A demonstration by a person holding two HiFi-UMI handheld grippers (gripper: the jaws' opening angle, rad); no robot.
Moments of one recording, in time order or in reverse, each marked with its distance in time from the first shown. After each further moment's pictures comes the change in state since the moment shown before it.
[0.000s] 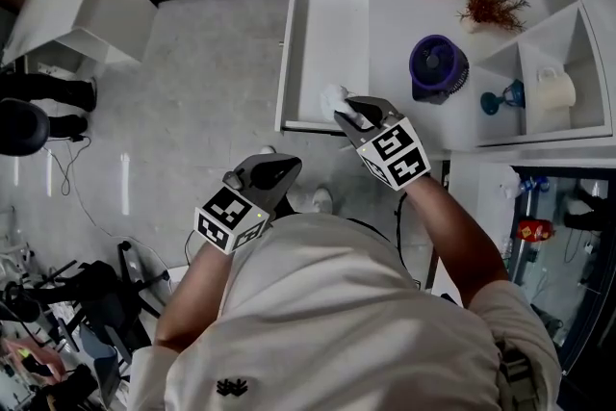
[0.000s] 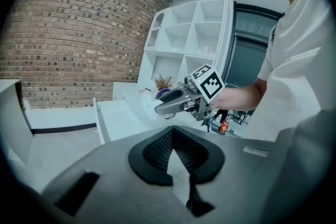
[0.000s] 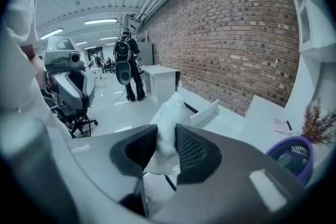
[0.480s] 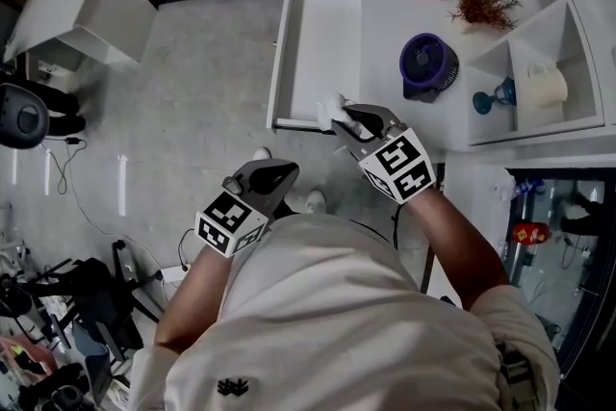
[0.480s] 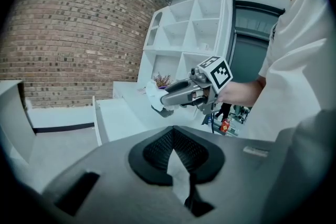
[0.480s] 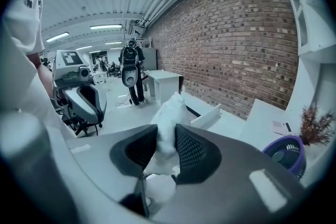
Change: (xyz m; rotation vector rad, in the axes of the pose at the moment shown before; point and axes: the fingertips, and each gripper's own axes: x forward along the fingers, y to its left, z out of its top) left arm 0.012 -0.031 -0.012 0.004 0.008 0.026; right arm -0.047 0.016 0.001 -0.011 -0.055 0.037
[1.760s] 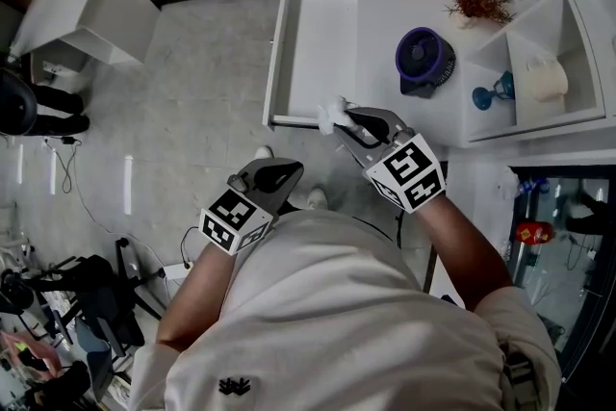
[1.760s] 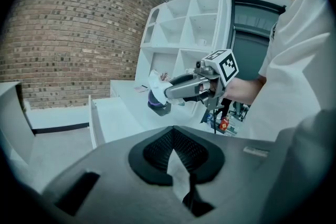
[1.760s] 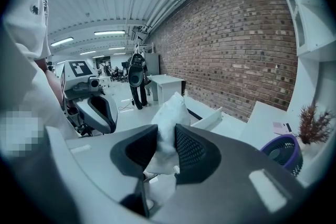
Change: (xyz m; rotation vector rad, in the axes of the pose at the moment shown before) left arm 0.018 -0.020 -0.002 0.012 0.022 -0.003; right arm -0.035 0.008 0.003 0.004 -0.056 0.036
